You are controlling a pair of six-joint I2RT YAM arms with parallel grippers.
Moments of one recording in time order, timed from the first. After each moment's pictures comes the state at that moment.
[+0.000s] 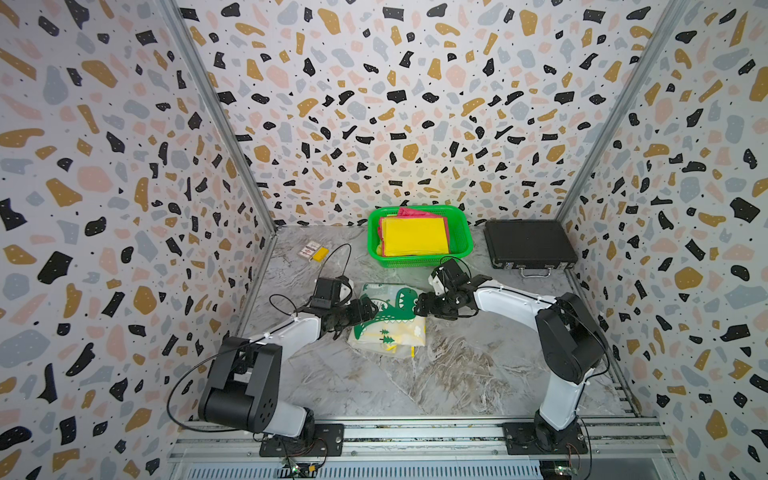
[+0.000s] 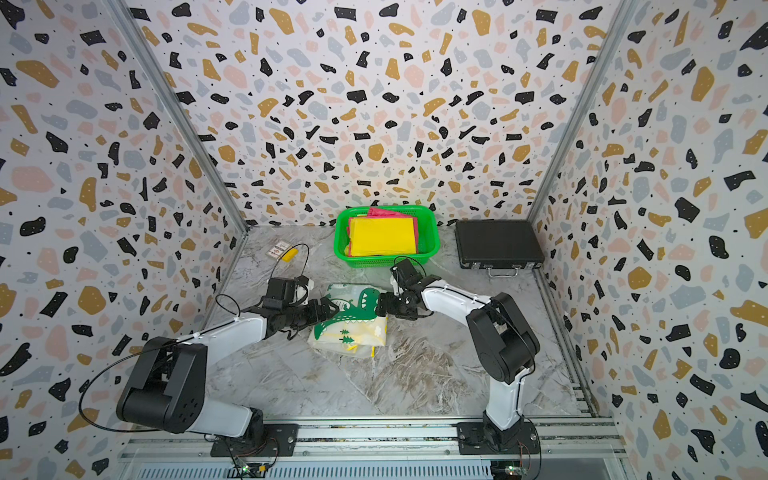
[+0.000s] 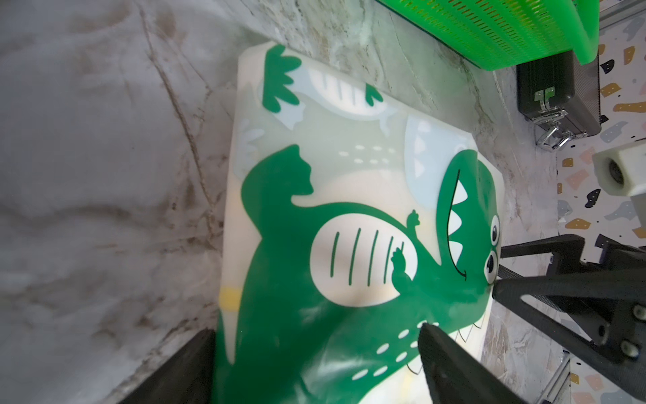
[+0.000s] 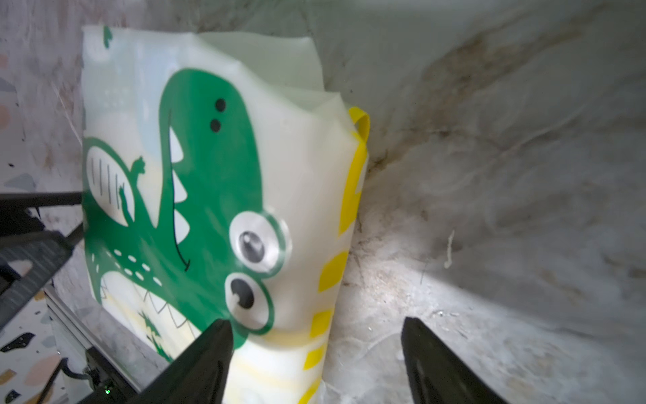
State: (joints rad) left arm -0.20 1.46 0.71 -0.15 0.42 -0.45; right arm 0.63 1.83 1.23 -0.48 -0.32 0.58
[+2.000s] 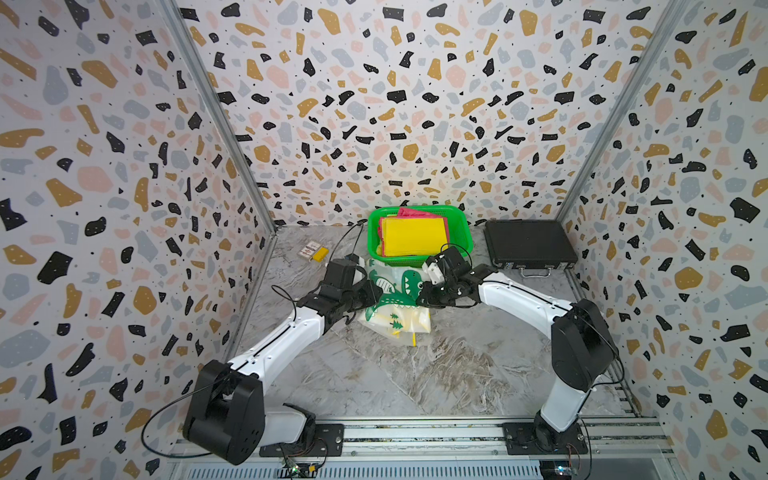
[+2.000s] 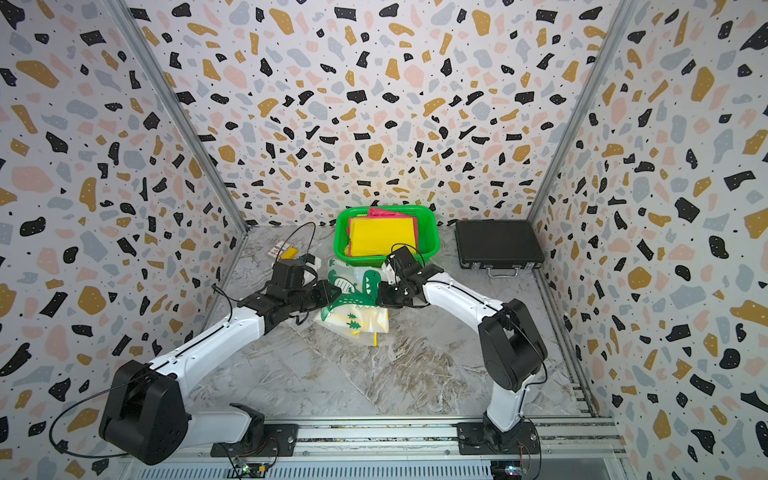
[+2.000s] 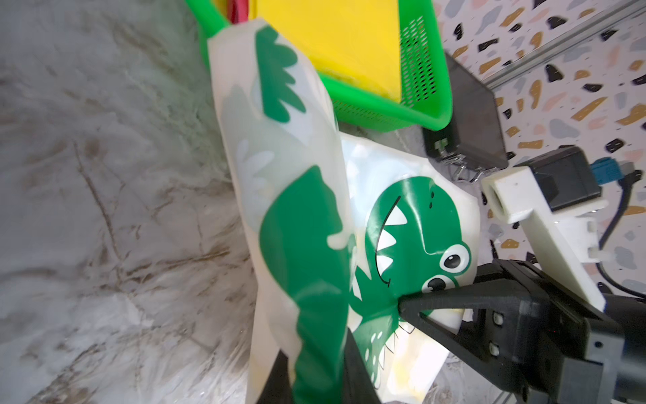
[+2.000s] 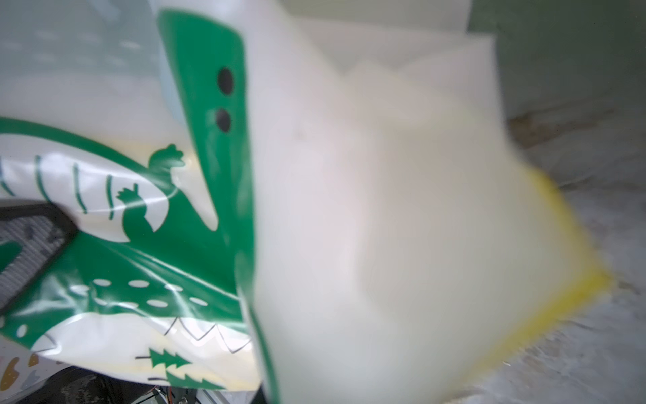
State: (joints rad) left arm -0.38 1.32 0.92 -0.26 0.30 -0.63; right arm 0.64 1.76 1.39 -0.59 -0.37 0.52
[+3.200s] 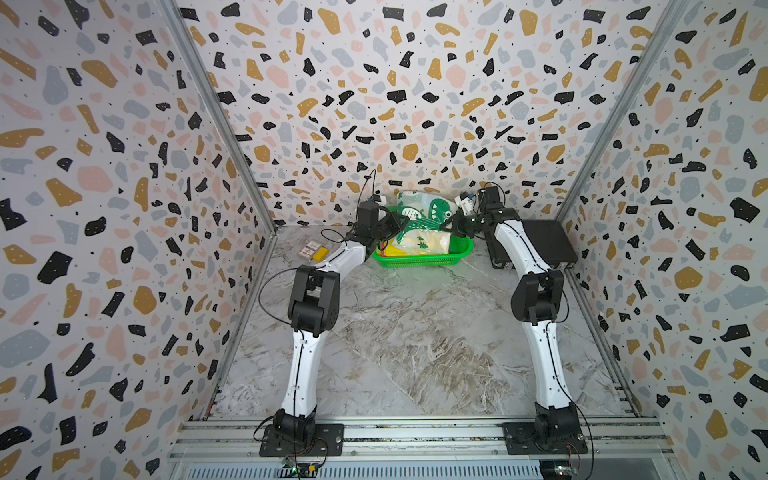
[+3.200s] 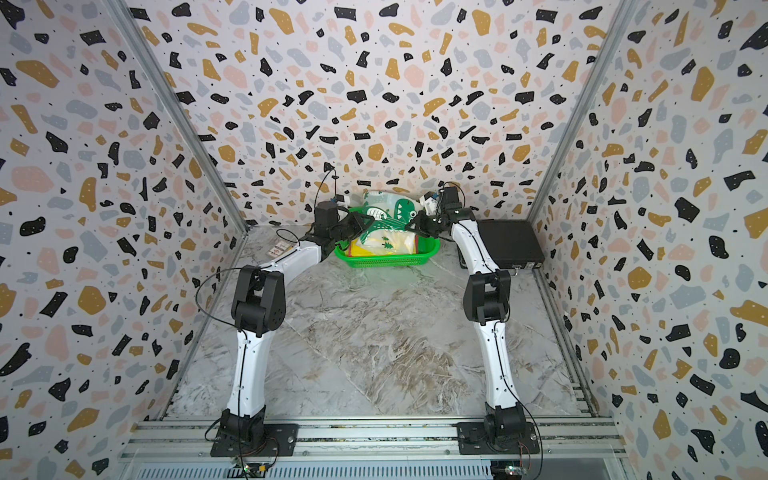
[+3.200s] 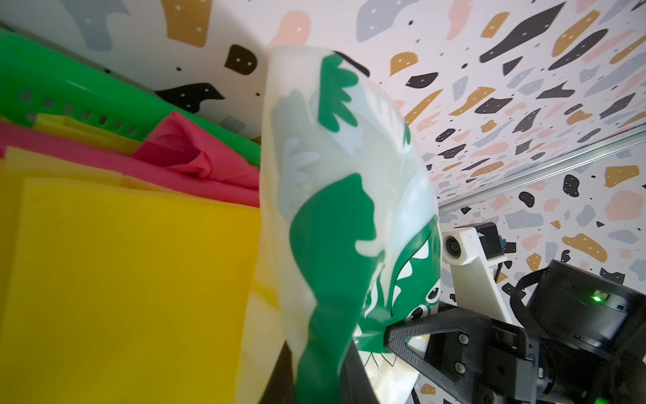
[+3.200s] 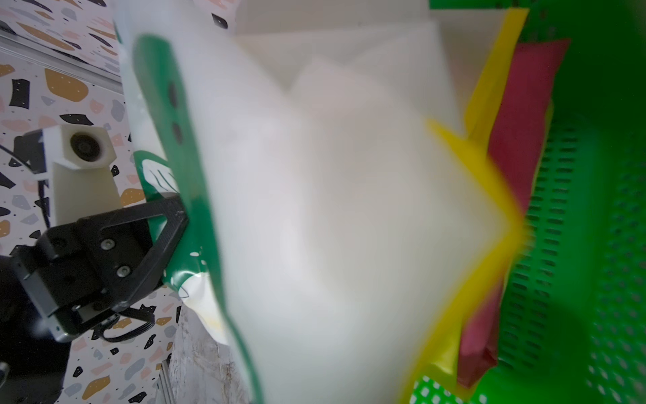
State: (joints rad) left arm -0.29 2.34 1.91 0.13 0.50 -0.85; right arm 0.21 2.57 2.58 -0.81 -0.75 0.41
